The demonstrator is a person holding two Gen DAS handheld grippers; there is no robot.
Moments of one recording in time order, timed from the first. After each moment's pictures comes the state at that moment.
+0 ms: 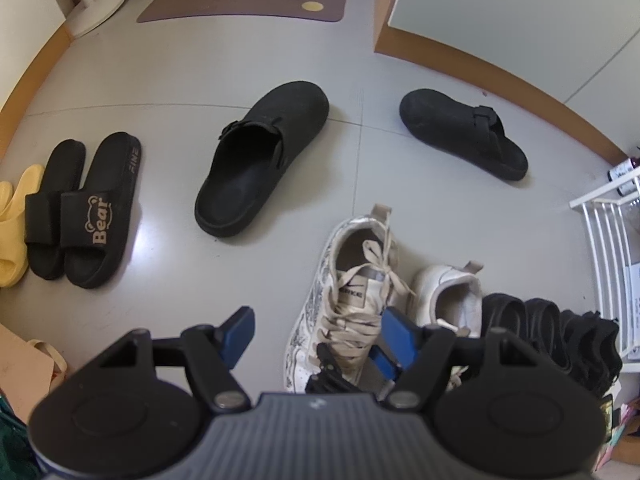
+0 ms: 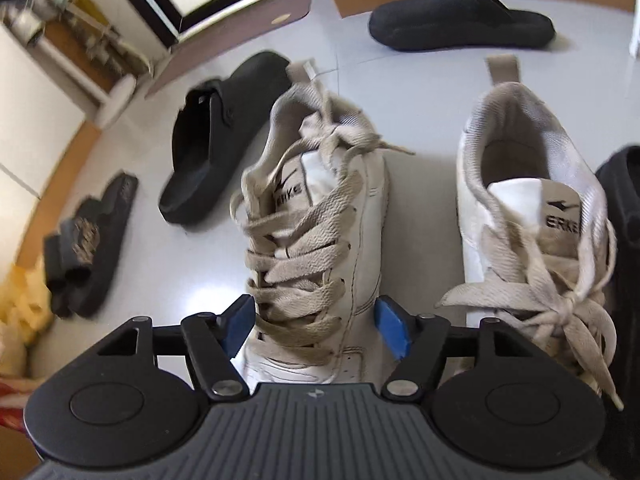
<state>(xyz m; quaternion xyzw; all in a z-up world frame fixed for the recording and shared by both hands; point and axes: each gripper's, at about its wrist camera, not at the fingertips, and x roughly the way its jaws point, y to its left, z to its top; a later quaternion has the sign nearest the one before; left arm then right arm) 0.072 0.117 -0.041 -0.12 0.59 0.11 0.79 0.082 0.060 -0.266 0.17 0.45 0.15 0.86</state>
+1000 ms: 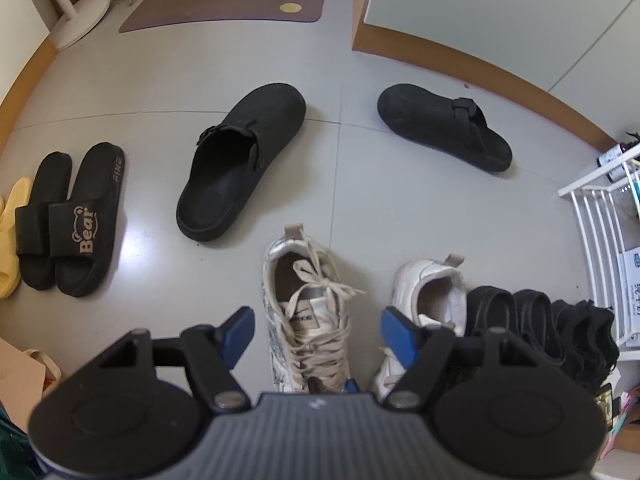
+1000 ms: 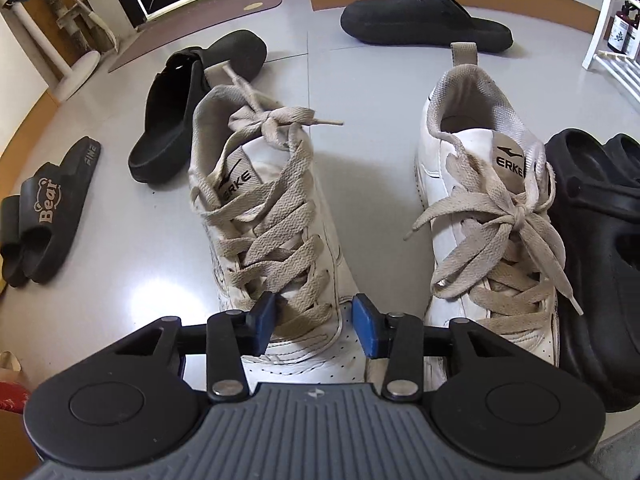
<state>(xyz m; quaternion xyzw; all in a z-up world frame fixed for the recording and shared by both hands) 0.075 0.093 -0.039 -0.11 0.59 0.09 0.80 0.029 0.075 -0.257 0.12 0.46 0.09 0.88</state>
